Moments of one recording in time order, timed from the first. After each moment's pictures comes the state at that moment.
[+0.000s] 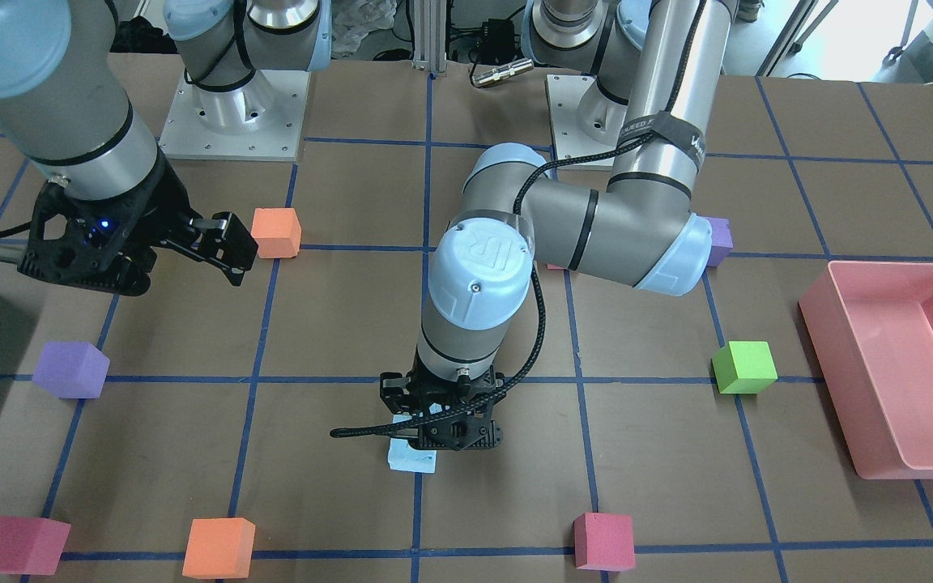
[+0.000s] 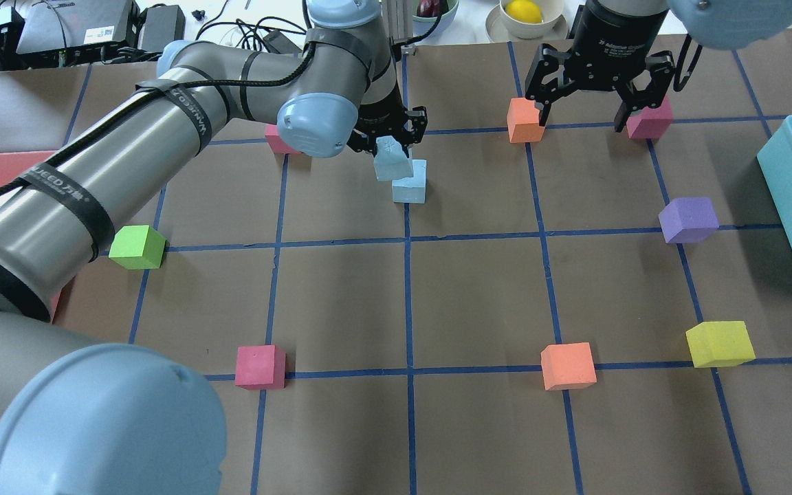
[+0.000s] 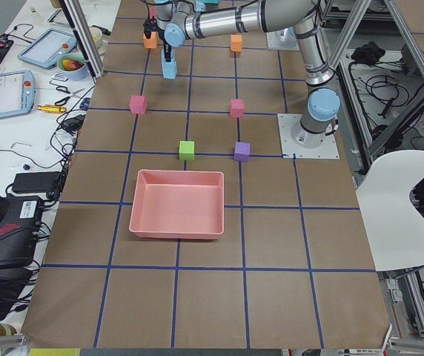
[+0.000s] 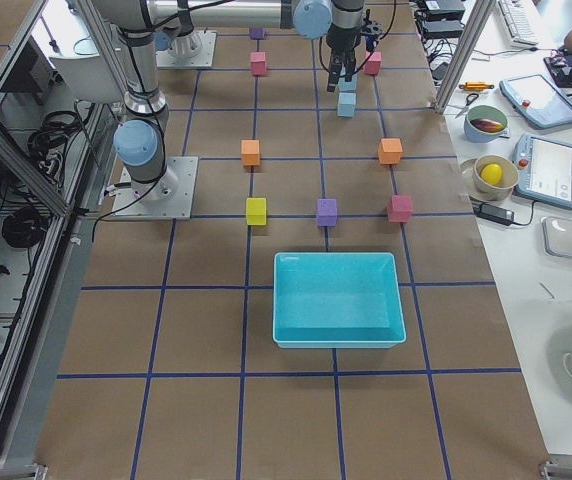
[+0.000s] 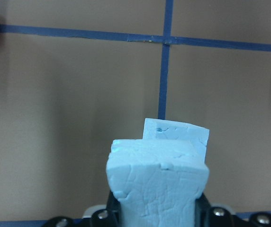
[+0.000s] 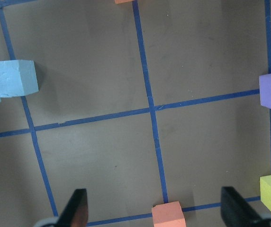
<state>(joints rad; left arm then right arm) -1.87 -2.16 -1.34 -1.12 1.49 -0.35 1.59 -1.40 1.42 -1.52 -1.56 0.17</state>
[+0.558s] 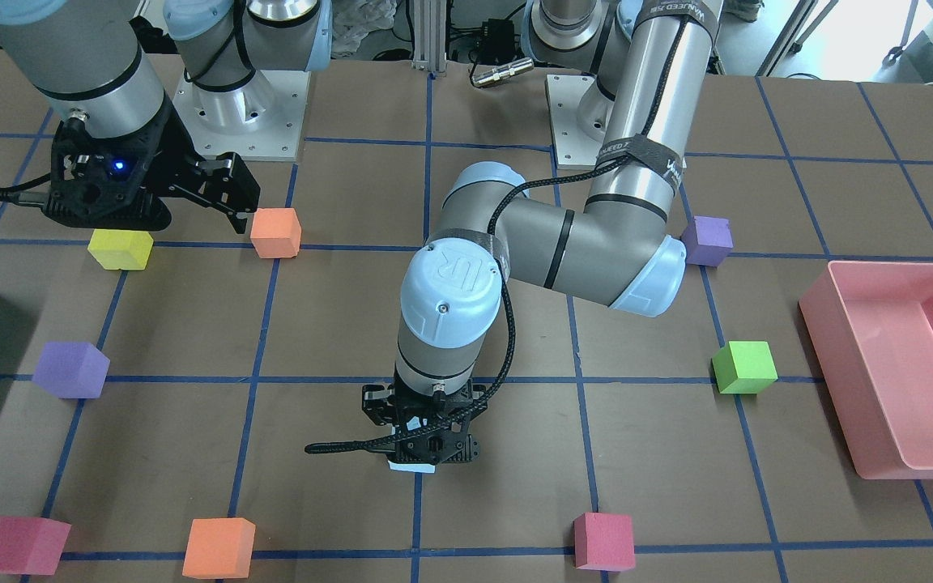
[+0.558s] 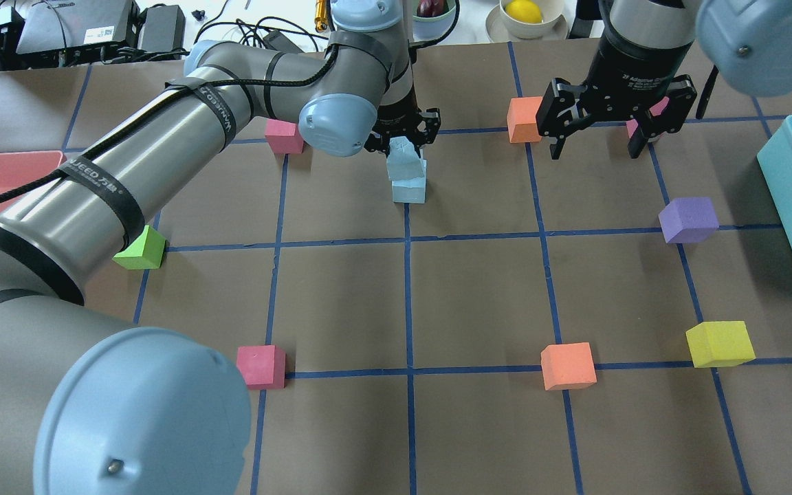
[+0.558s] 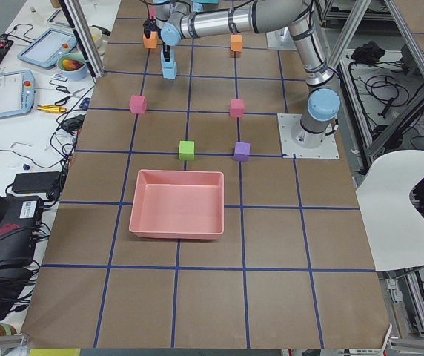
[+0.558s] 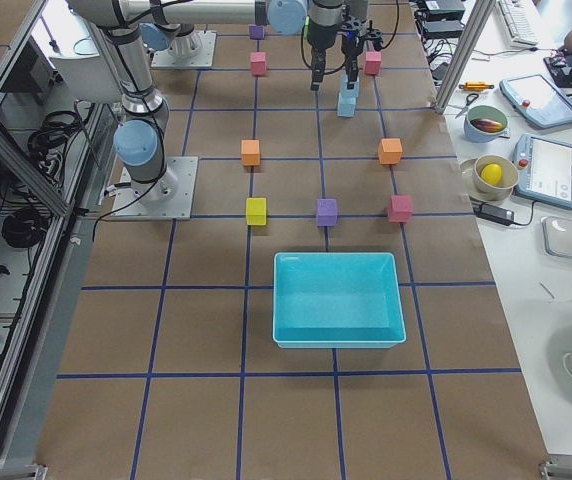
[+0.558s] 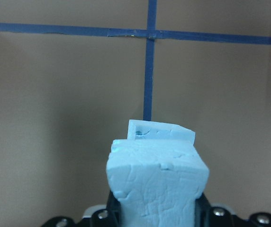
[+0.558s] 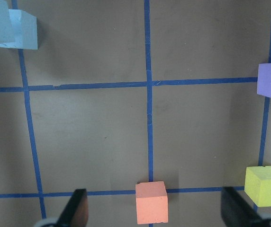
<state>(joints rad) -1.89 -2.21 -1.29 -1.12 1.50 -0.36 1.59 -1.51 1.51 -1.52 -1.57 0.03</state>
